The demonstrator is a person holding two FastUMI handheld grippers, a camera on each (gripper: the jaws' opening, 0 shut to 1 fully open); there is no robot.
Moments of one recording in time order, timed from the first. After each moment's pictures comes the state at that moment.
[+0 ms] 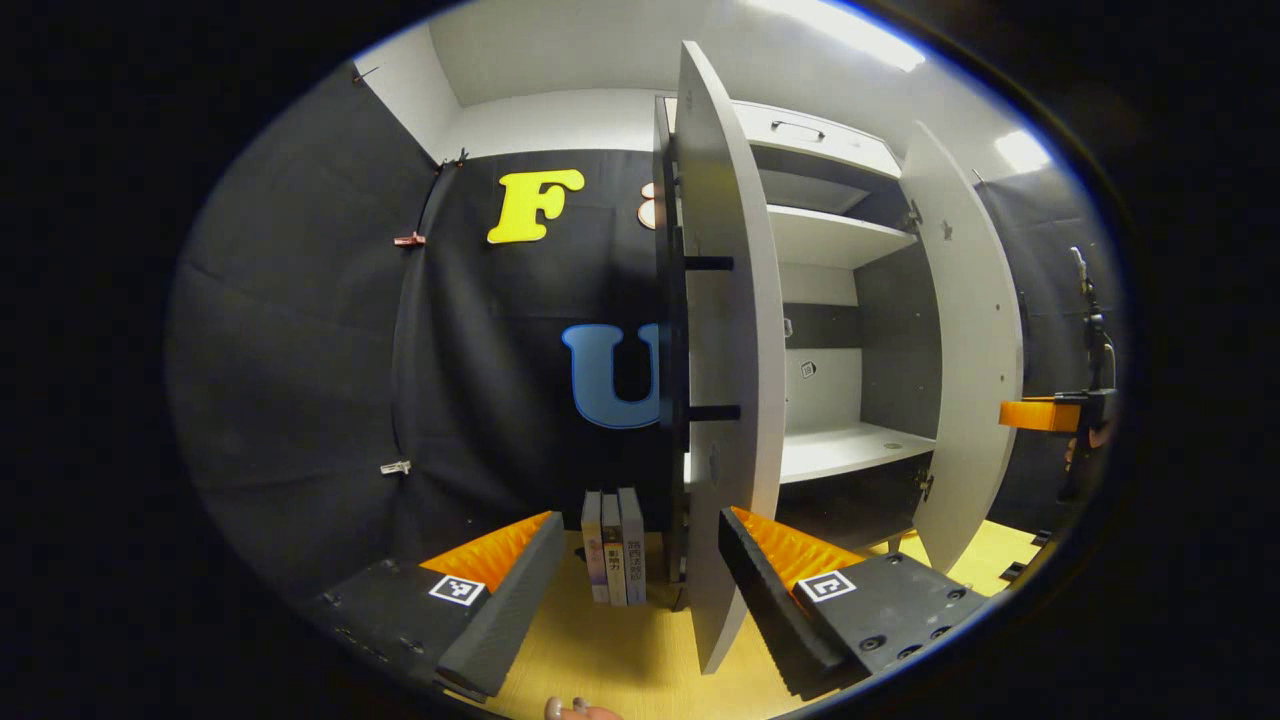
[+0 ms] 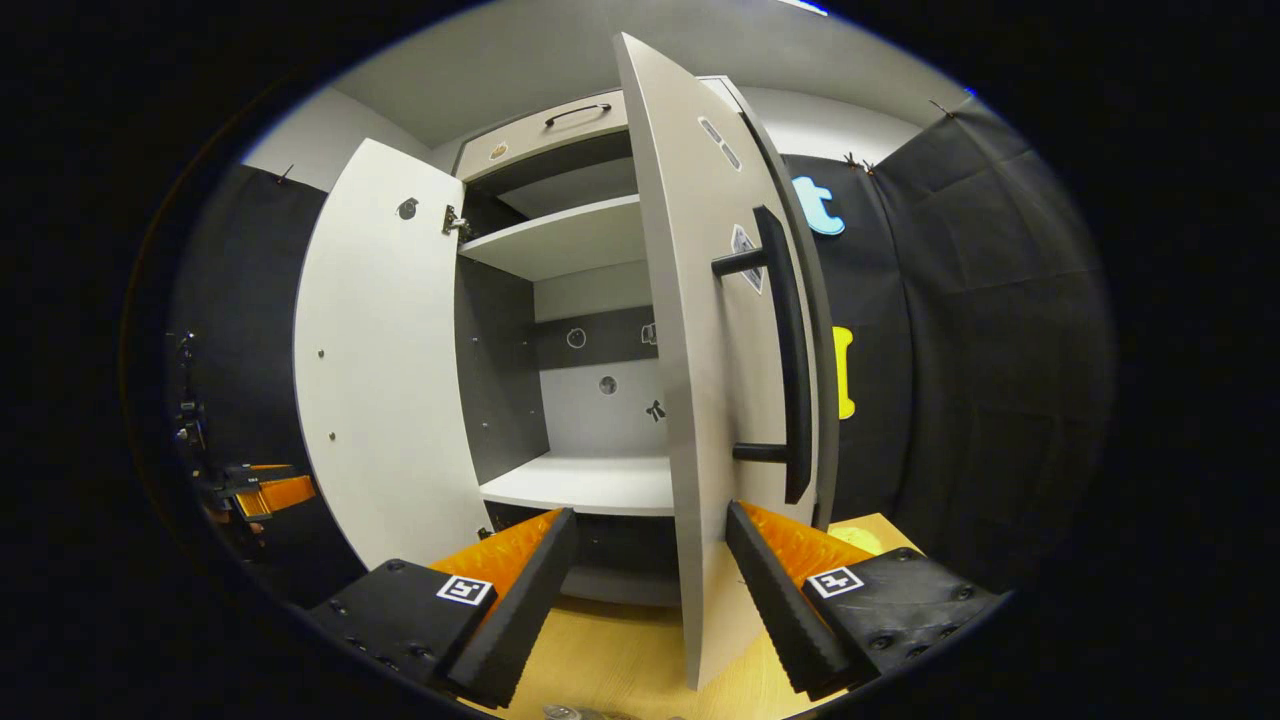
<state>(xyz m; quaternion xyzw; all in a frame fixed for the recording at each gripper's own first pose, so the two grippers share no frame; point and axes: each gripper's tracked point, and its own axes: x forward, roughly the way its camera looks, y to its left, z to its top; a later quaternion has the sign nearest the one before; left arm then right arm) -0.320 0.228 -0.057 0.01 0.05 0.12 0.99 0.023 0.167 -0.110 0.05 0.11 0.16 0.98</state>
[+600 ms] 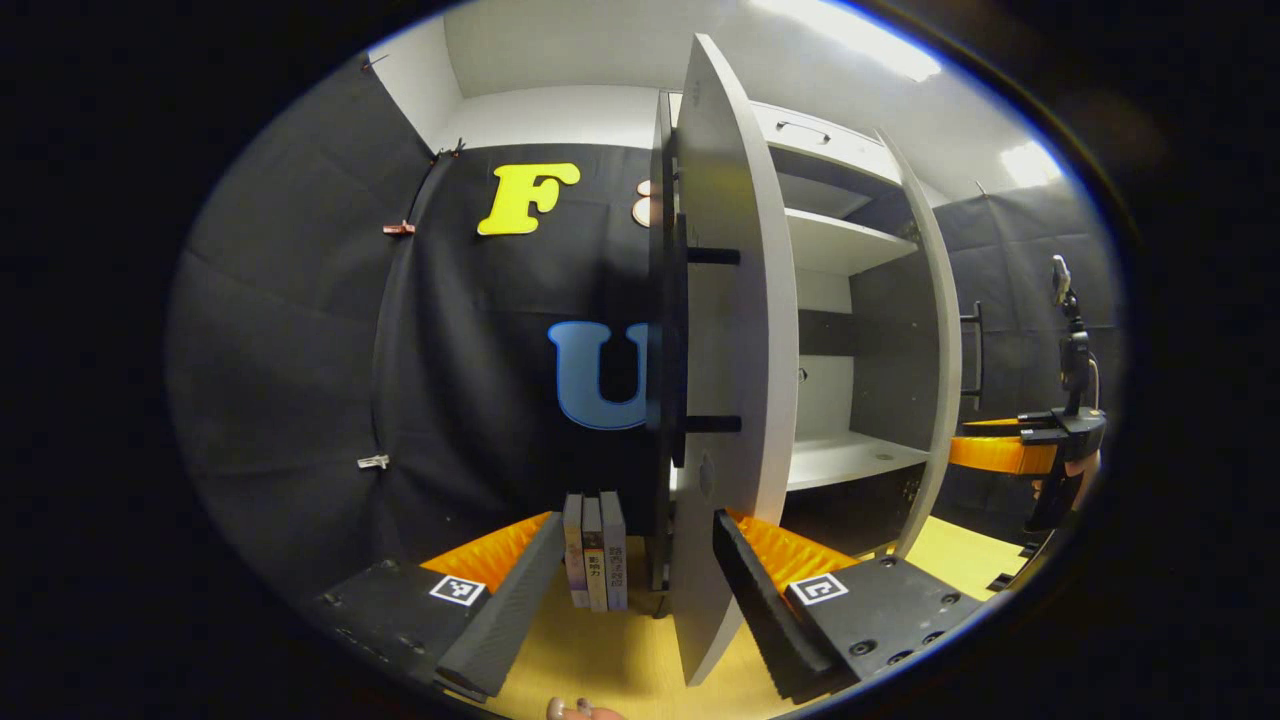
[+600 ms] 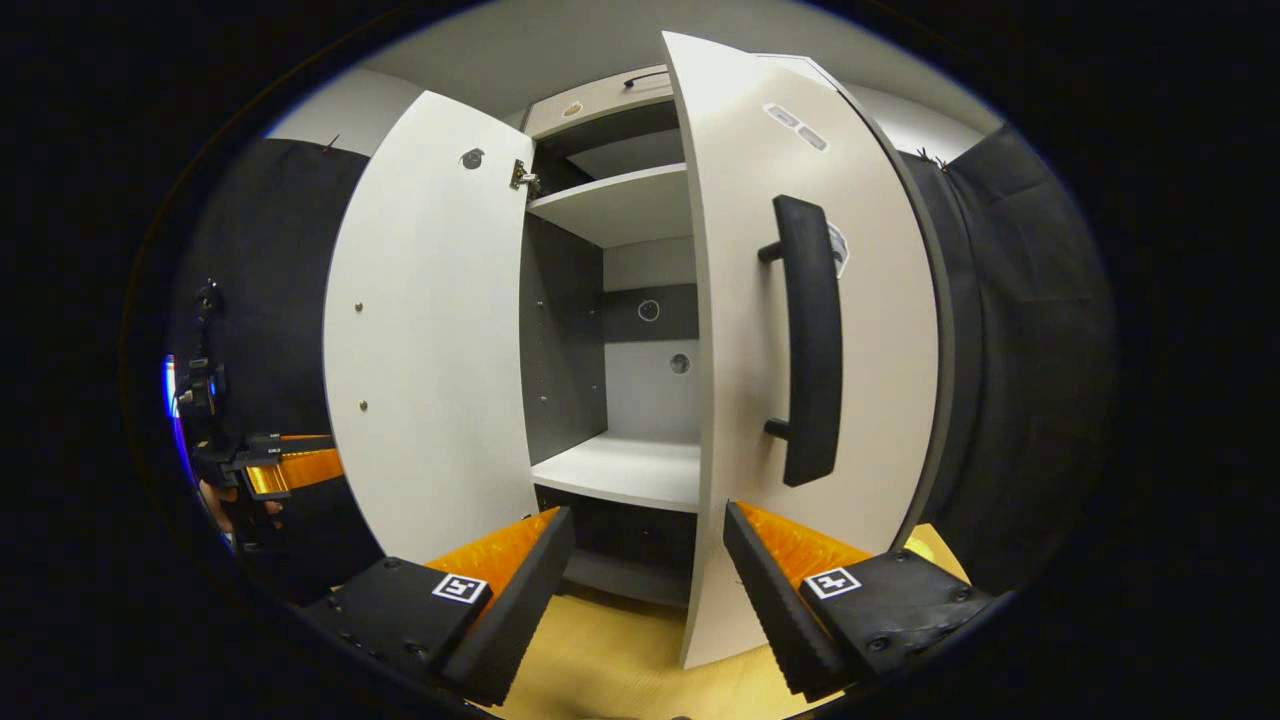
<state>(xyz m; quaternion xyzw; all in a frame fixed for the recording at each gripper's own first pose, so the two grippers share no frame) -0.298 0.227 -0.057 -0.01 0.04 0.09 0.99 0.037 0.219 -0.133 0.02 0.14 0.22 0.97</state>
